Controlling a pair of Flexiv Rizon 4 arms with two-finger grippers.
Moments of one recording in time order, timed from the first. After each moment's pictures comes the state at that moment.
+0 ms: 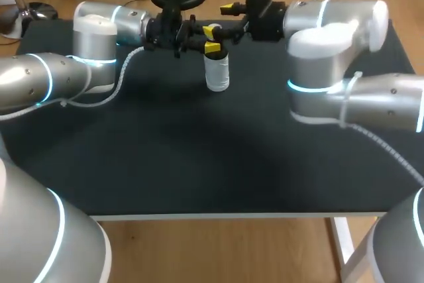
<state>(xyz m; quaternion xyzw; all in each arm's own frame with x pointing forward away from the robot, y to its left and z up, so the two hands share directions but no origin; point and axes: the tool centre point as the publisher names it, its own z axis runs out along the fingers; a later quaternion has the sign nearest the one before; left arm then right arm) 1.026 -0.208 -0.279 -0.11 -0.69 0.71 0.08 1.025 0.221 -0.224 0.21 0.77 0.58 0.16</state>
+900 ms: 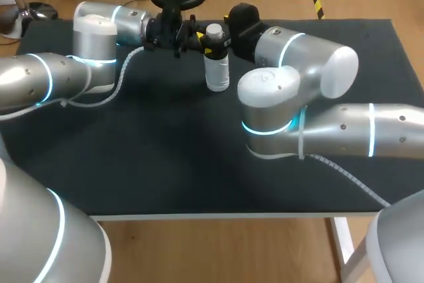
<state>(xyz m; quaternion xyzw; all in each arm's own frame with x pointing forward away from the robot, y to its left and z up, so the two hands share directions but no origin) 1.026 -0.208 -0.279 -0.11 -0.69 0.71 0.08 1.030 0.222 -0.248 0.32 0.73 0.54 0.27</state>
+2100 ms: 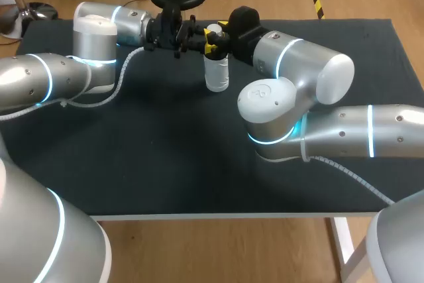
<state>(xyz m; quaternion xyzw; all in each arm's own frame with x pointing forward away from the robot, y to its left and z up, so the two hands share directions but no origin) 1.026 -0.208 -0.280 -0.11 -0.69 0.71 0.08 1.035 0.221 -0.256 0.34 0.71 0.55 0.26</state>
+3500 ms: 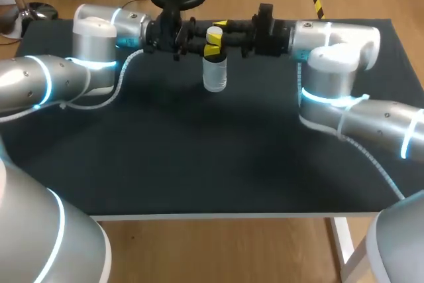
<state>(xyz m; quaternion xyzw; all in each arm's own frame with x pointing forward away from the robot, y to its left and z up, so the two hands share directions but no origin) 1.019 -0.207 -0.282 -0.11 -0.69 0.71 0.08 1.017 0.226 -0.254 0.10 0.71 0.70 0.05</state>
